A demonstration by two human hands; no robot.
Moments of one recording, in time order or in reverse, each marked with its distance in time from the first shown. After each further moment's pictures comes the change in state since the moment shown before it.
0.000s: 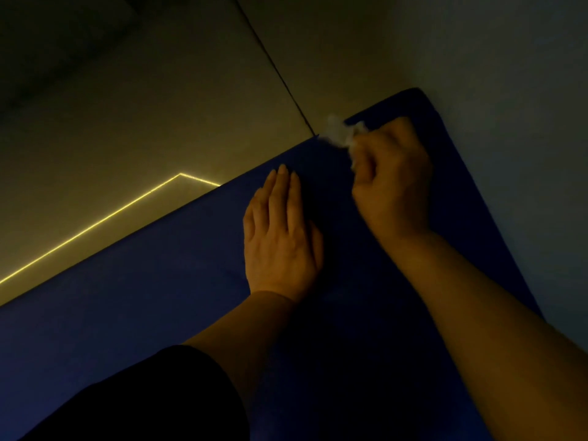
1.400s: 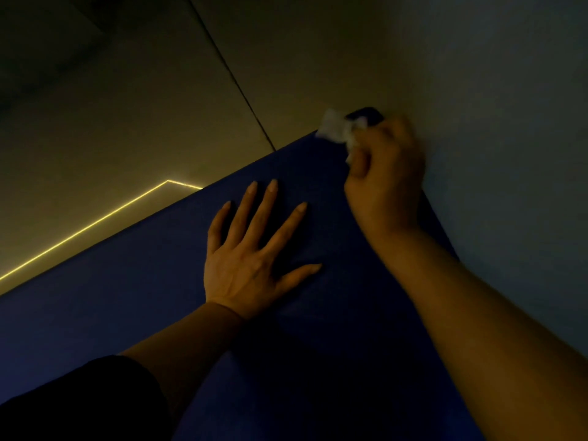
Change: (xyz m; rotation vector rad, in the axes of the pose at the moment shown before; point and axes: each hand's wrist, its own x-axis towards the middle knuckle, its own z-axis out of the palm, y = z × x) left_hand 0.000 -0.002 -0.006 0.213 -0.245 0.276; right_hand 0.021 0.039 -0.019 -0.011 0.031 0.074
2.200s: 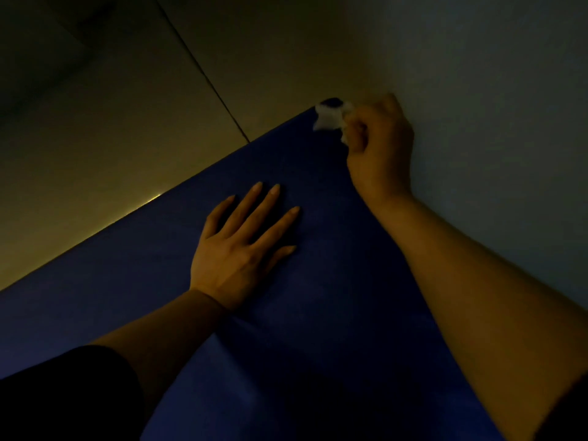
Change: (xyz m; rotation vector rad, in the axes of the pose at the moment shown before) left_hand -0.001 0.001 0.012 -0.032 0.187 0.237; right_hand 0.011 0.036 -0.010 0.165 0.051 0.028
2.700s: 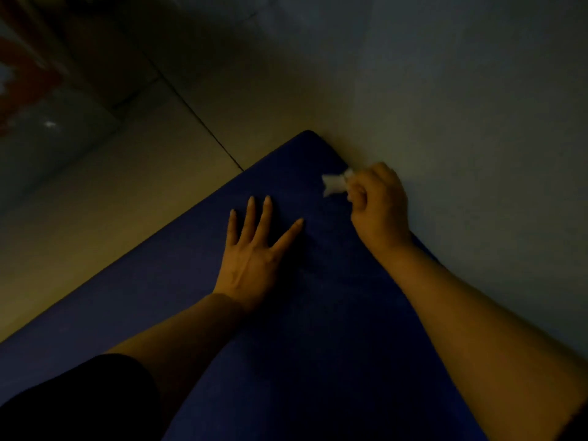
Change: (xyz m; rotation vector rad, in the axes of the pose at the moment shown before) left_hand 0.010 0.019 -0.010 0.111 -0.254 0.003; right_hand -0.072 0.021 -0.034 -0.061 0.070 -0.037
